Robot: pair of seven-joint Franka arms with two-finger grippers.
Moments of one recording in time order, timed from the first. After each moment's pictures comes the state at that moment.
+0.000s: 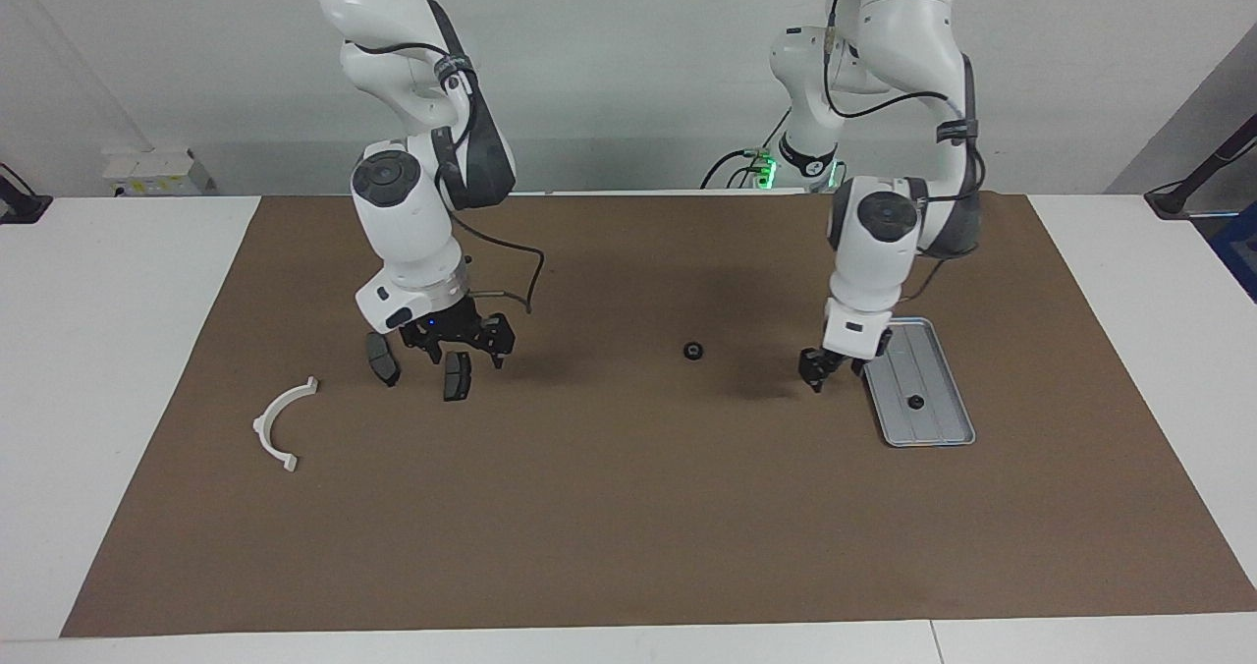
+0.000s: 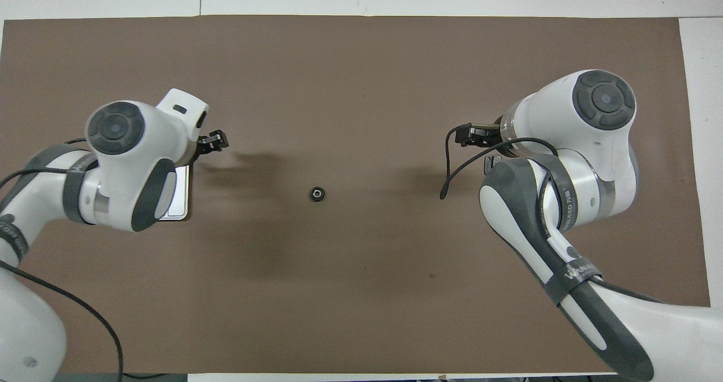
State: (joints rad) left arm -0.21 0.23 0.04 -2.04 0.13 2.37 -0.49; right arm 0.19 0.21 0.07 -1.91 0.02 2.20 0.45
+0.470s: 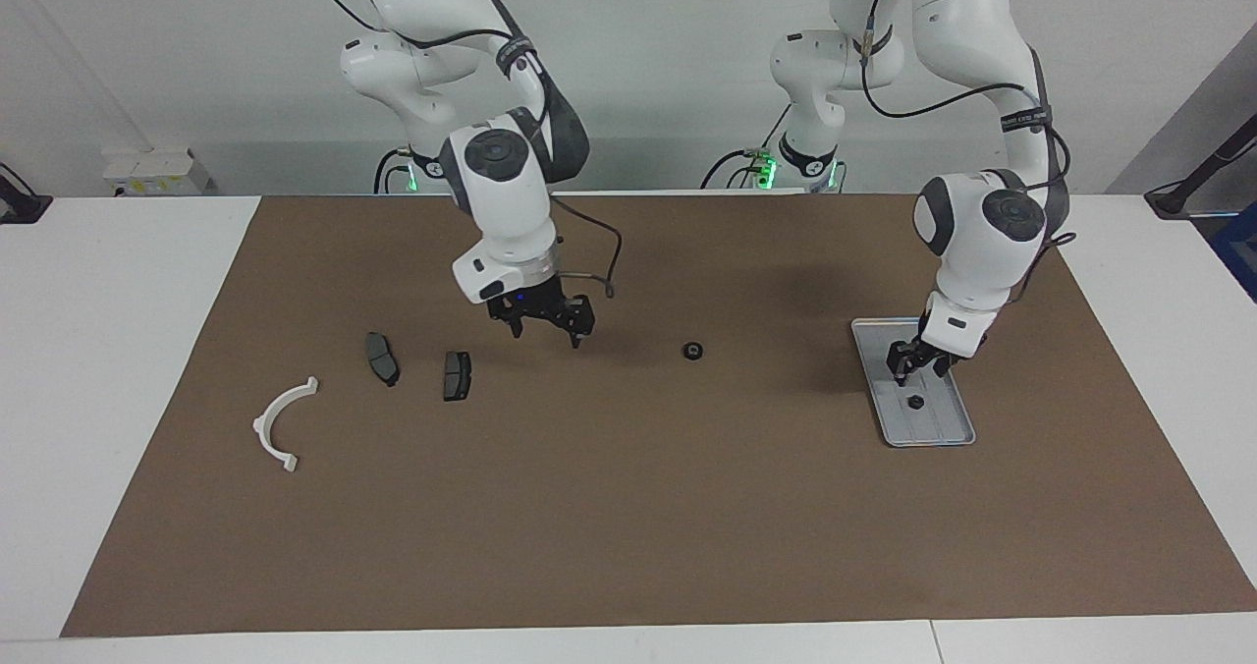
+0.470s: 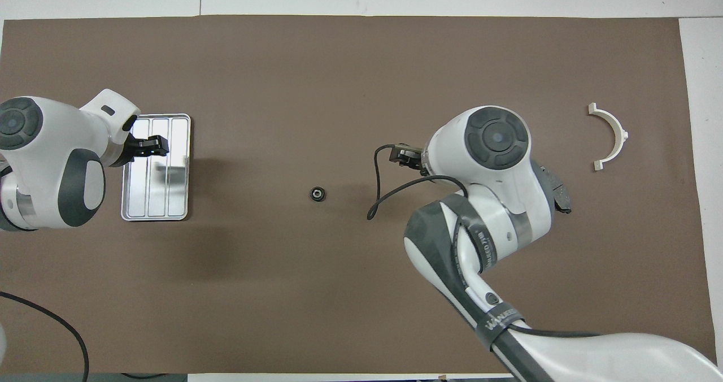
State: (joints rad) left arm -0.04 0.23 0.04 -2.05 0.05 2.36 -0.13; right arm 0.43 0.24 0.08 -1.88 -0.01 2.21 0.85
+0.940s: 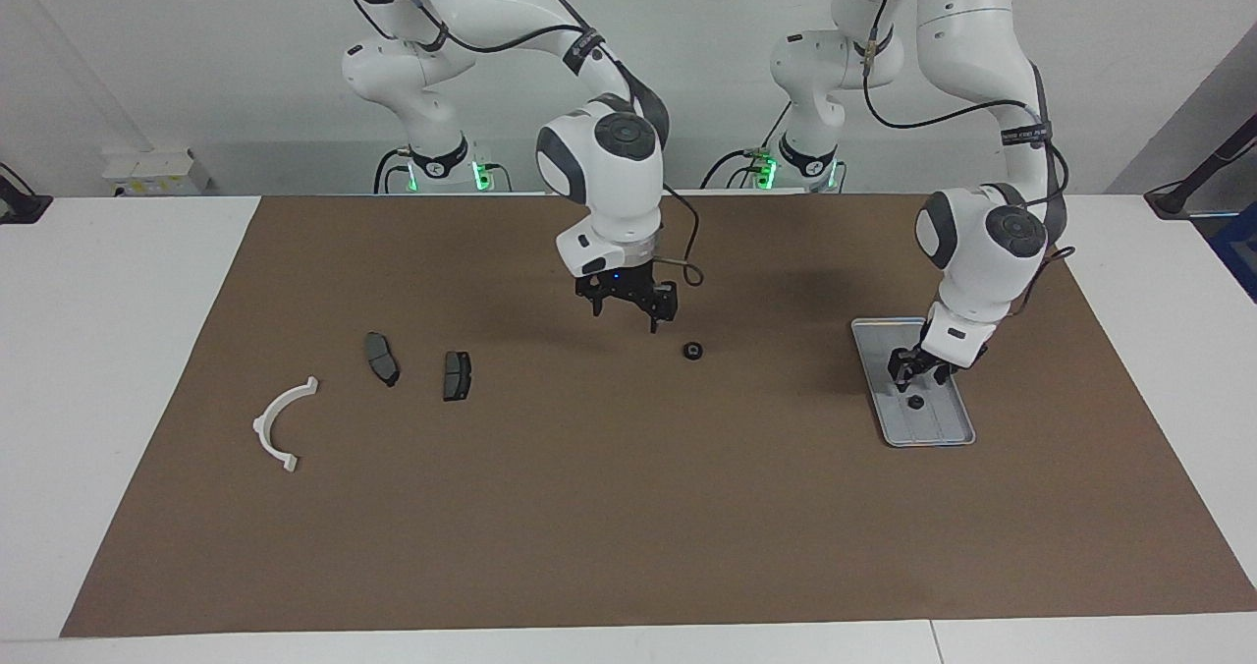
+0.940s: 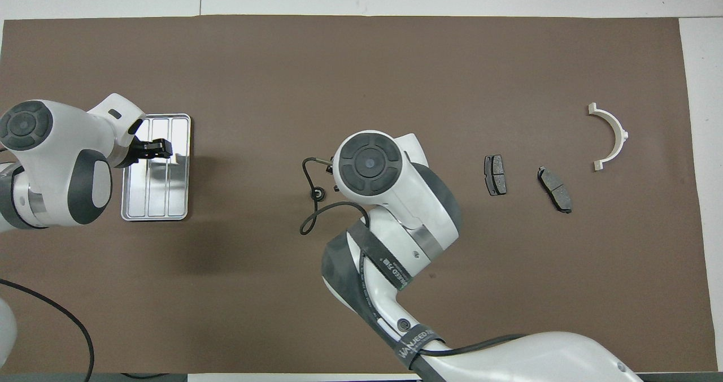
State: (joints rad) left arm -0.04 0.27 0.03 -2.05 0.05 2.40 -0.13; right arm 0.59 0.40 0.08 -1.64 -0.09 2.07 1.13
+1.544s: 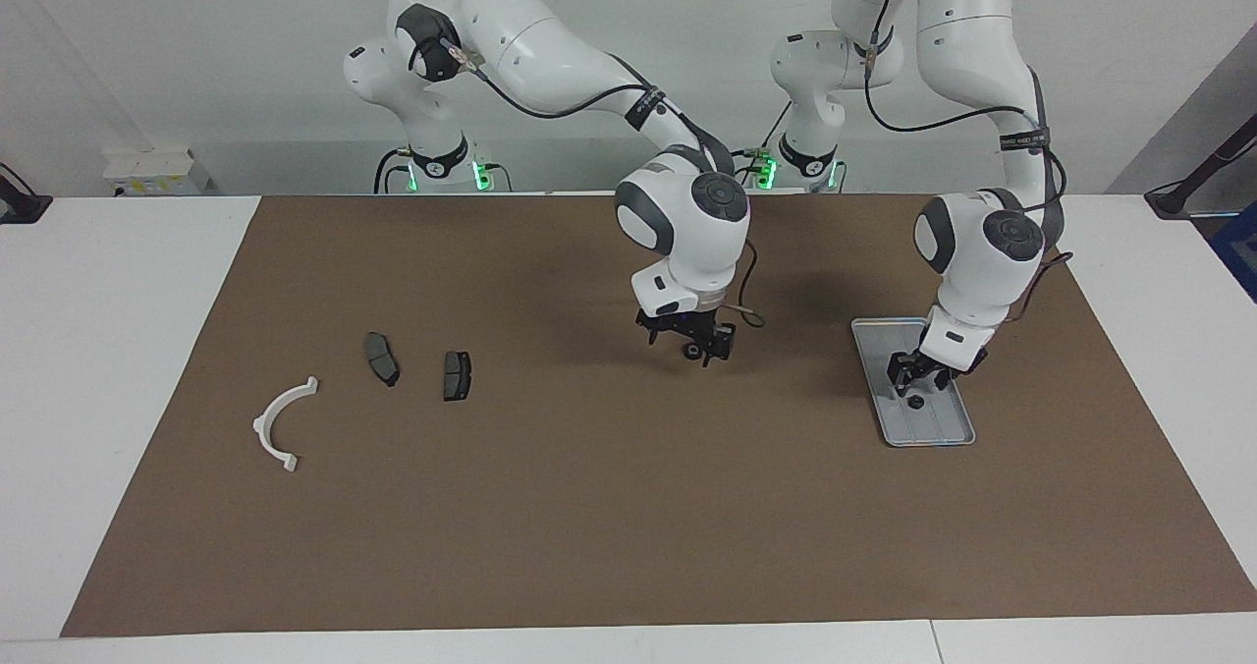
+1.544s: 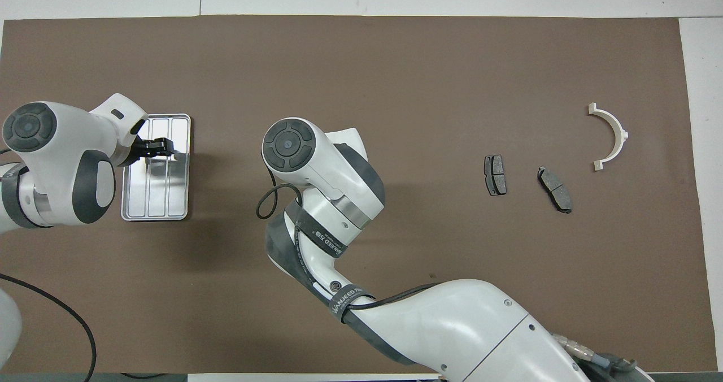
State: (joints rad) left arm -0.04 0.29 0.03 -2.05 0.05 2.44 -0.11; right arm 0.66 0.71 0.07 -1.28 -0.11 1.97 1.23
